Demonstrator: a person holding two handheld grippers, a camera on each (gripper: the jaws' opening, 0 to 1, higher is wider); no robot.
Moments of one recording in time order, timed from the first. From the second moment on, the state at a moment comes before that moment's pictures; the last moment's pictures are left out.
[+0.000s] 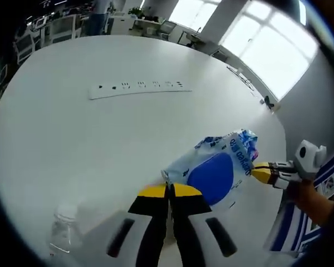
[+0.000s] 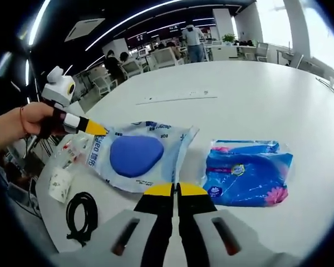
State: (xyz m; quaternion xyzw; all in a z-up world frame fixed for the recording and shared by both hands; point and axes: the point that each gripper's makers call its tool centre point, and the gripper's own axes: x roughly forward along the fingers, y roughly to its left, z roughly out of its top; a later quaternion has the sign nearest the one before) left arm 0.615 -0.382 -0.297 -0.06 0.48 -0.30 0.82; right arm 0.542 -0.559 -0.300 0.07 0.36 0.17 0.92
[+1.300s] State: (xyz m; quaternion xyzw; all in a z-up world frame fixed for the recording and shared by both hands) left arm 0.621 -0.383 -0.315 -0.09 0.49 -0.30 0.82; right arm 0.548 -0.565 -0.313 0.07 0.37 0.15 0.91
